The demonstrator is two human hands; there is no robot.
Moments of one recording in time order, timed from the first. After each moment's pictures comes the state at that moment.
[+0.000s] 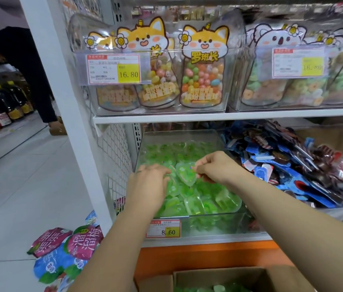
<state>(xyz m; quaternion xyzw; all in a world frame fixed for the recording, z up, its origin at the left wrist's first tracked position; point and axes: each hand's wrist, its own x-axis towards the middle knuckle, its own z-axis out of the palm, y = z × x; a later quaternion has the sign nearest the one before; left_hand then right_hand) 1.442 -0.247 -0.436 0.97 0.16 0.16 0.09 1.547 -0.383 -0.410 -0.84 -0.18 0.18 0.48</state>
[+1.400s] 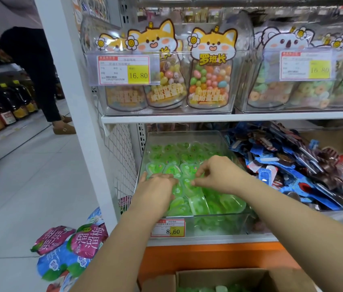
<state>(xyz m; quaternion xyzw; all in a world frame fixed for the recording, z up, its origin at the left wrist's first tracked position) 1.441 -0.242 -0.447 0.99 0.10 0.03 0.04 1.538 -0.385 -0.410 -0.92 -0.32 0.07 0.19</state>
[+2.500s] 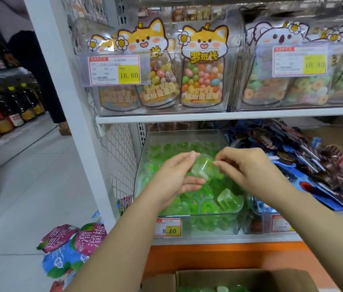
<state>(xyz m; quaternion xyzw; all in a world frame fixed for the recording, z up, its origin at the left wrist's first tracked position) 1.455 -0.287 -0.412 0.65 0.12 0.05 0.75 1.540 -0.447 -0.402 -0.81 -0.49 -0.18 0.27</state>
